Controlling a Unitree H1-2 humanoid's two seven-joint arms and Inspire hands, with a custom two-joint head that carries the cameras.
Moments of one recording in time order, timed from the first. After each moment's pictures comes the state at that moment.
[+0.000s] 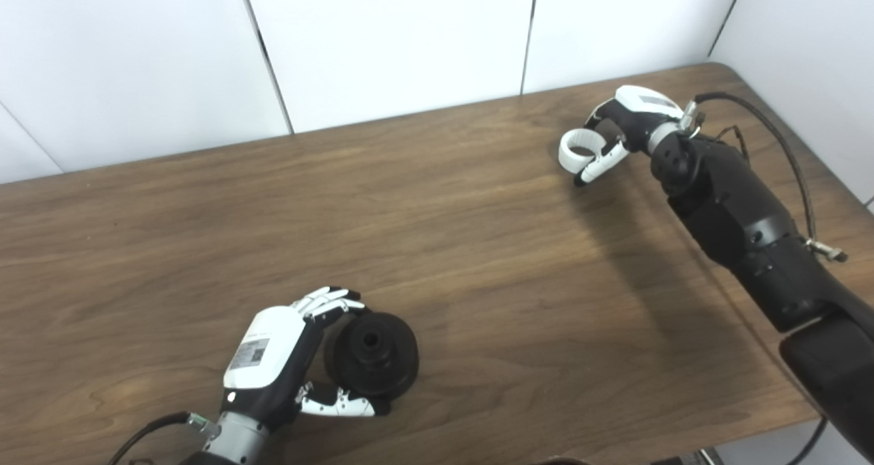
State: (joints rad) left arm 0.10 0.30 -0.36 -0.32 0.76 0.02 -0.19; right arm -0.51 -0.58 0.22 0.28 -0.75 0.44 0.35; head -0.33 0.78
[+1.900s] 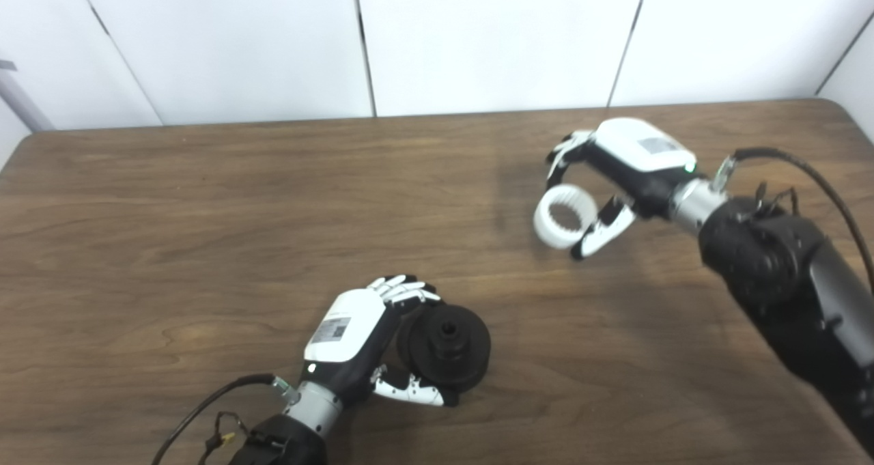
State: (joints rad) left arm 0.12 0.21 -0.43 -0.33 0.81 0.11 -0.21; right arm -0.31 -0.55 0.32 -0.43 -0.69 0.29 0.52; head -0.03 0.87
